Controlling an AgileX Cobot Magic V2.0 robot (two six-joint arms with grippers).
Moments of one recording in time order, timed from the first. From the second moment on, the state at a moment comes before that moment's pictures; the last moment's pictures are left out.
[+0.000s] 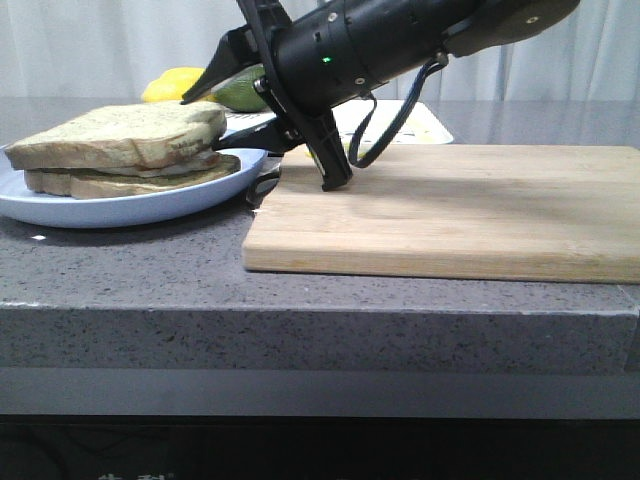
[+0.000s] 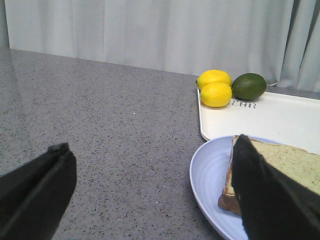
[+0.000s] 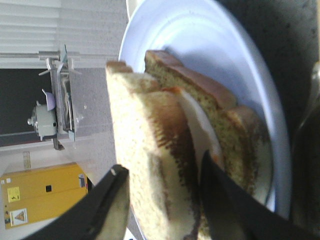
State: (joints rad) left arm 0.01 0.52 -0.41 -0.10 0.10 0.02; right arm 0.50 1.88 -1.28 1.67 0.52 -0.45
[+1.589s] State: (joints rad) left arm 0.01 0.52 -0.41 -0.10 0.10 0.02; right arm 0.05 0.23 -0.36 0.33 0.39 -0.33
